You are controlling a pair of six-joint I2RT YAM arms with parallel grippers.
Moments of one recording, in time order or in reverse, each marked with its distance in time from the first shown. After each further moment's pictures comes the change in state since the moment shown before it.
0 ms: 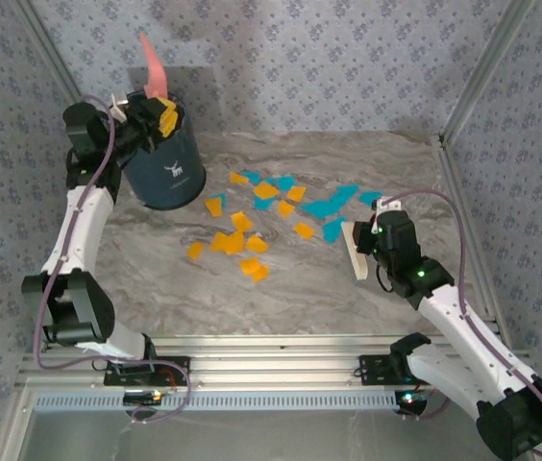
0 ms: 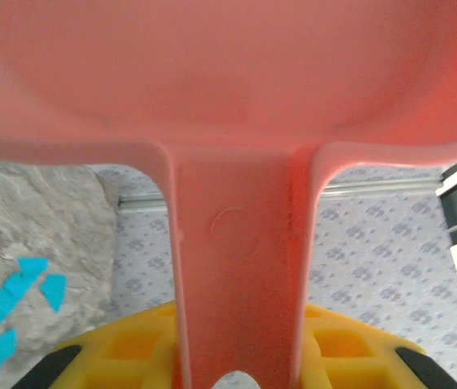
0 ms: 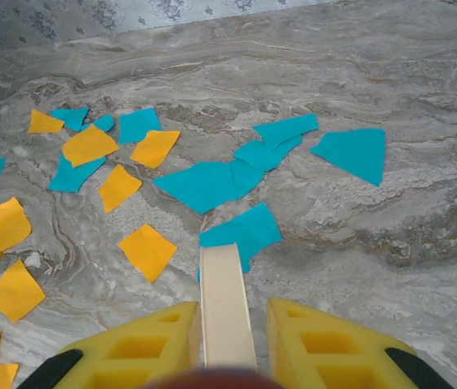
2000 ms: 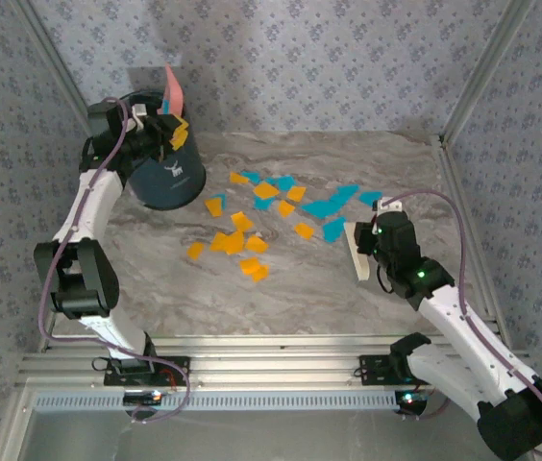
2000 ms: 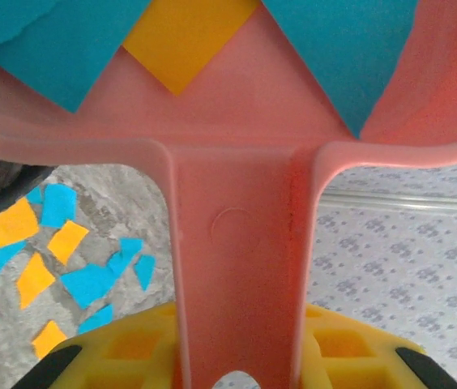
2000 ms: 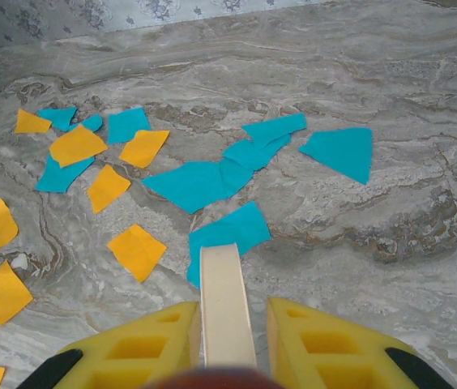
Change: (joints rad) left arm -0.013 0.198 0.084 -0.204 -0.001 0.164; right arm 0.008 -0.008 0.000 -0.017 0.040 0.000
